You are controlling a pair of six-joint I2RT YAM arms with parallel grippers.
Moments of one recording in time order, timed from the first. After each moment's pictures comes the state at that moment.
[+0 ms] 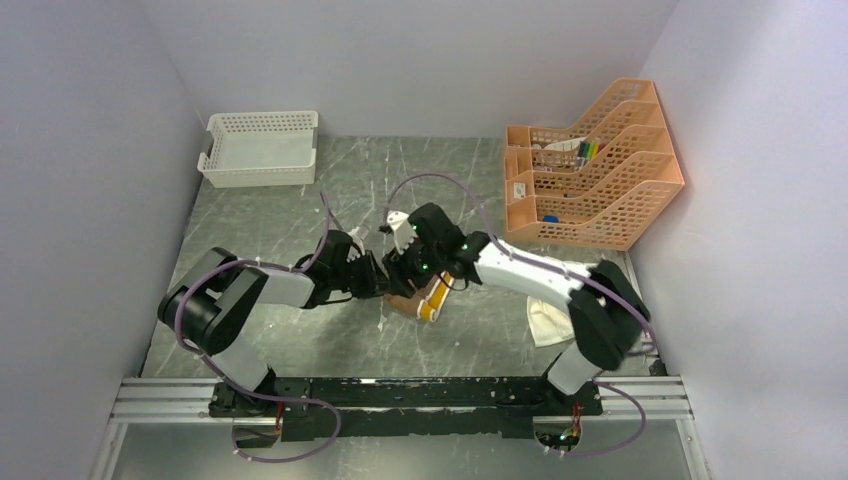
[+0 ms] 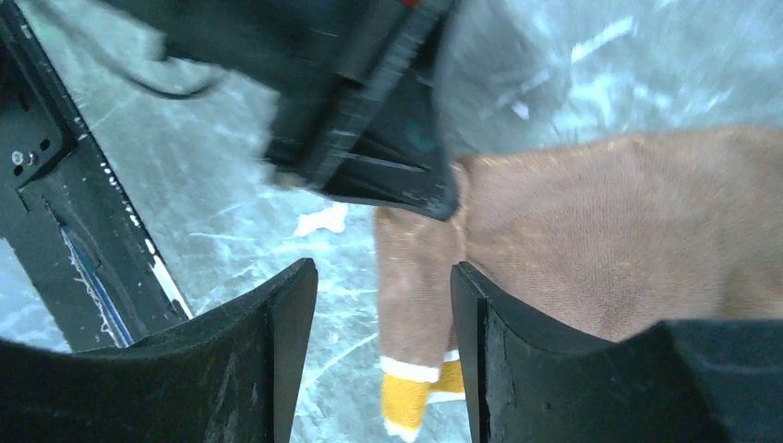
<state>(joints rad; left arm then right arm) -0.55 1.65 0.51 0.42 0.40 -0.82 0.78 1.64 1.06 -0.30 -0.38 0.03</state>
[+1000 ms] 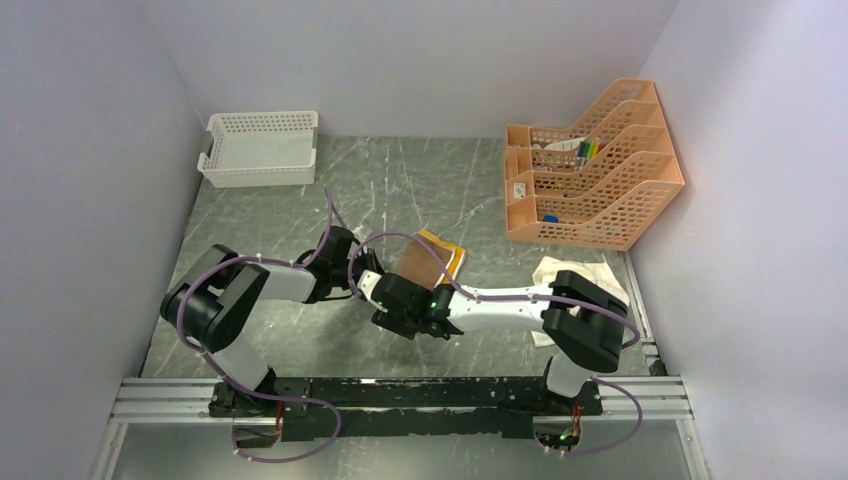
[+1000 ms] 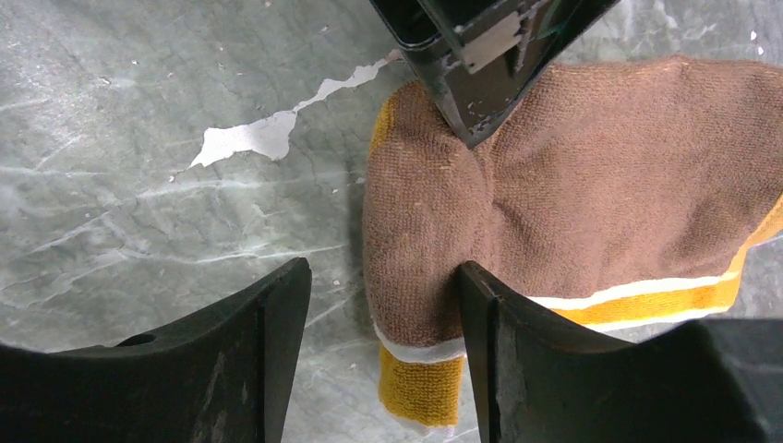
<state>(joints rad) -0.54 1.67 0.57 0.34 0.45 -0.77 1.18 1.65 0.93 -0.27 0.29 -0.13</state>
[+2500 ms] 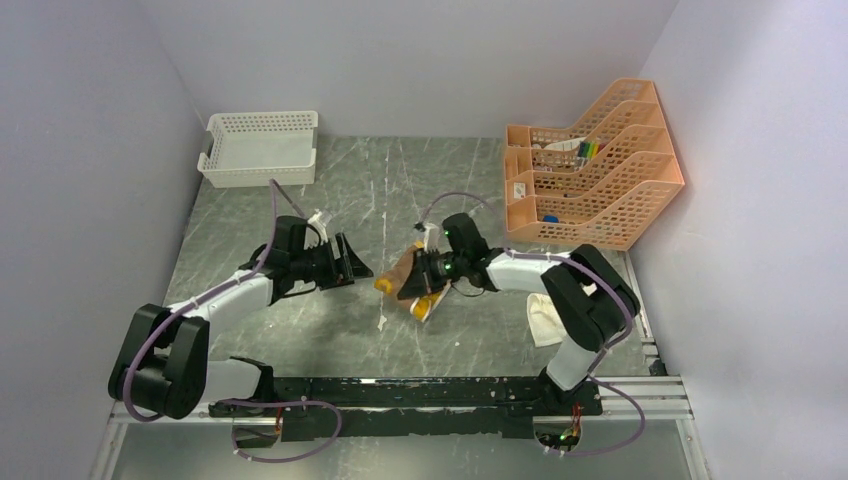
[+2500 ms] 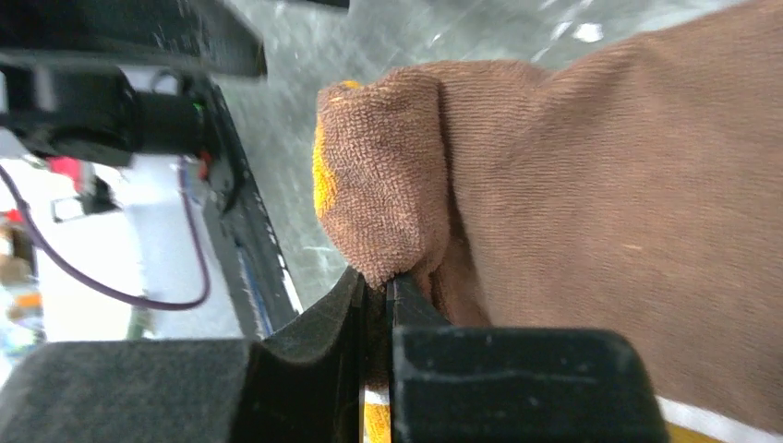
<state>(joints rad) -0.30 1.29 0.56 -0.02 0.52 -0.63 0.68 1.69 0.78 0.16 -0.71 0.39</state>
